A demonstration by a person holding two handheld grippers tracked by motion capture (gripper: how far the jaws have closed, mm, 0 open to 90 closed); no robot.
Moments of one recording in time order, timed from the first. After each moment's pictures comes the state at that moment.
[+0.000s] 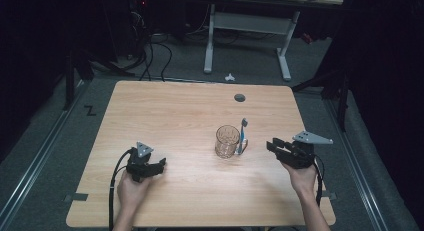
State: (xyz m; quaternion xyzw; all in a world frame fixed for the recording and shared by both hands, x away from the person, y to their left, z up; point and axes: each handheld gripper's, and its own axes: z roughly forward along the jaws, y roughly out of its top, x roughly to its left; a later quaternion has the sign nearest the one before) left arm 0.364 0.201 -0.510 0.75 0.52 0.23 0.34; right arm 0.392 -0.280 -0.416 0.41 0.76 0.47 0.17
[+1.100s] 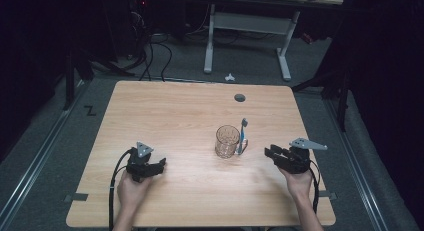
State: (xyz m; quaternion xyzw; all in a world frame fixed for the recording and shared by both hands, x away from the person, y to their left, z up) left arm 0.364 0.201 -0.510 0.75 0.52 0.23 0.34; right arm 0.392 -0.282 -0.450 0.44 0.76 0.46 0.15
